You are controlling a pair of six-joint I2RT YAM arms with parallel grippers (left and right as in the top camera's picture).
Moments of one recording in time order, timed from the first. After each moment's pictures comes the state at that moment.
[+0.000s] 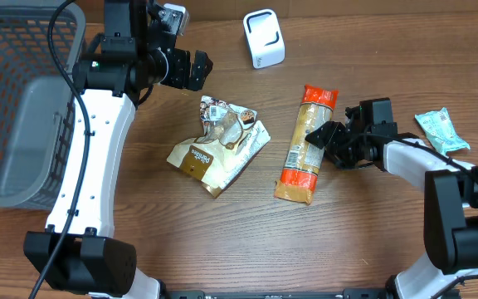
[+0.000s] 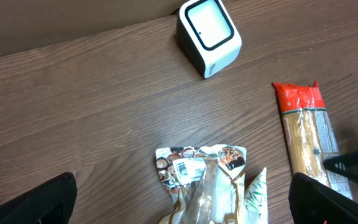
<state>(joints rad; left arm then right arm) -0.09 1.72 1.76 -0.89 0.25 0.12 0.11 1.83 0.89 -0.16 -0.58 0.74</state>
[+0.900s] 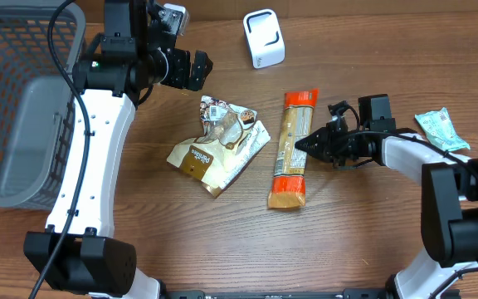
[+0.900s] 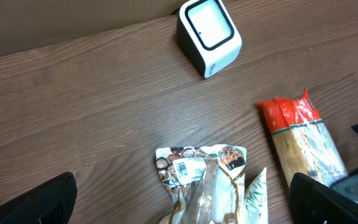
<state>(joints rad) -0.09 1.72 1.76 -0.89 0.25 0.12 0.11 1.85 0.94 -0.19 -0.98 0.51</state>
